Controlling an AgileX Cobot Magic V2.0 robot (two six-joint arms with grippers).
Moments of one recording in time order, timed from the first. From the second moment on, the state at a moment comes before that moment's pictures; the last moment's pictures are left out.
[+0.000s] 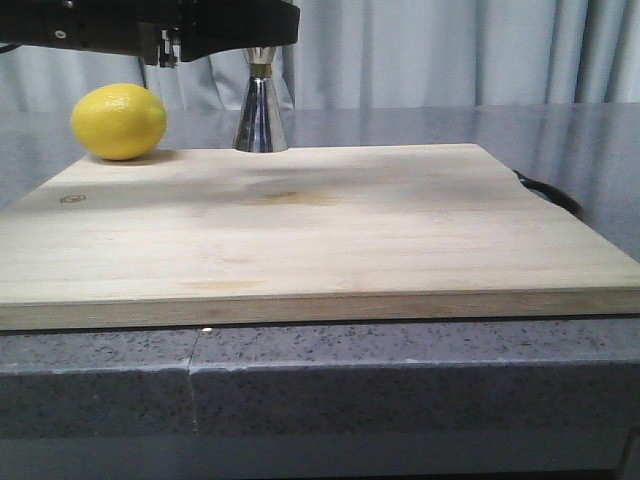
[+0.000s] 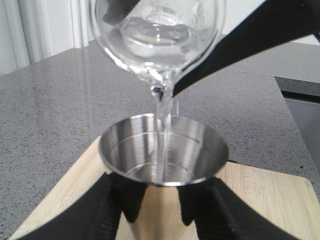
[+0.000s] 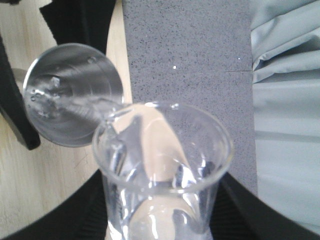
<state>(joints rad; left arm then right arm) -0.26 1.77 -1.12 -1.76 1.16 2.12 0.65 1.67 -1.77 -0.24 0.93 -0.89</state>
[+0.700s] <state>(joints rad) -0.26 1.77 -1.12 -1.76 1.16 2.12 0.65 1.67 -1.77 -0.26 0.87 -1.01</state>
